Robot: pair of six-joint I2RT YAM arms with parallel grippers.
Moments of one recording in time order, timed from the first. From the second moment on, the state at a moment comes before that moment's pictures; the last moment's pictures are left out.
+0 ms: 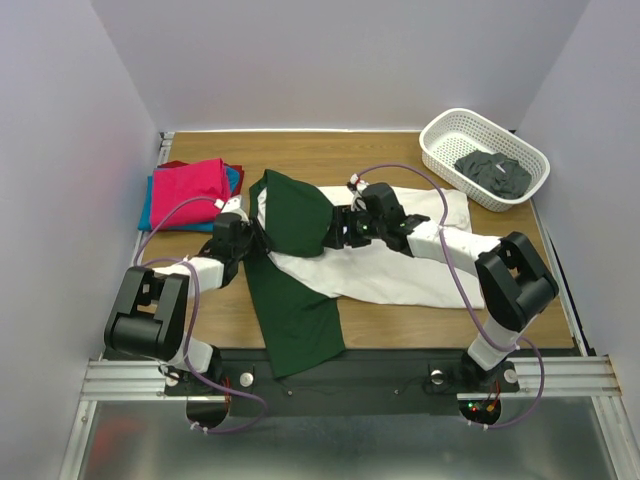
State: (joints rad) left arm -0.22 1.46 0.52 0.33 0.10 -0.51; right arm 0.62 1.70 1.05 0.01 -0.32 0.50
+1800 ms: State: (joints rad) left arm -0.30 1.46 0.89 0.04 -0.10 -0.59; right arm 0.62 1.58 0.99 0.00 -0.10 0.45
